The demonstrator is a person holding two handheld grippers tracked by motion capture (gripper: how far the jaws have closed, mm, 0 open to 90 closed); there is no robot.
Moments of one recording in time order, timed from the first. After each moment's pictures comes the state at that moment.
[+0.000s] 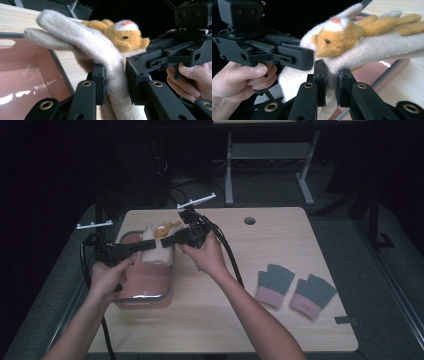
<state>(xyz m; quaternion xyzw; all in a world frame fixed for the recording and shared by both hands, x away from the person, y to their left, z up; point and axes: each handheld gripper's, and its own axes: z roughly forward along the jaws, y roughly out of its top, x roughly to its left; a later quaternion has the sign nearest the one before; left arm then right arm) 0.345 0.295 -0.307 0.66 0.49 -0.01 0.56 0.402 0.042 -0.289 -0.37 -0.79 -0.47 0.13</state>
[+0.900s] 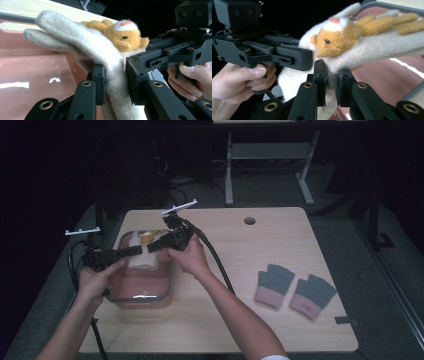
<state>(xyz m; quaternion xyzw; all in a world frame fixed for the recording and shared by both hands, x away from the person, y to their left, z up) 0.345 0.332 -0.330 0.65 0.54 -0.01 0.54 0.419 0.086 -0.320 -0.36 -0.79 -0.46 0.17</state>
